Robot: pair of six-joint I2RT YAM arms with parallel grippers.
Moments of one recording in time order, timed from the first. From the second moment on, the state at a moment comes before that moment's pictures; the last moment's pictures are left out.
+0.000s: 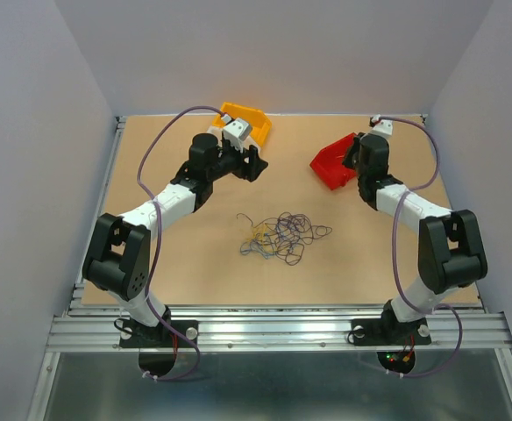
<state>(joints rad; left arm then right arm) -0.43 1.61 1.07 0.33 0.41 -0.07 0.21 1.59 1.00 0.35 0.27 0.37</state>
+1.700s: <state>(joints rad) -0.43 1.59 1.06 0.33 0.41 -0.04 0.21 1.82 1.26 0.07 0.41 0.40</state>
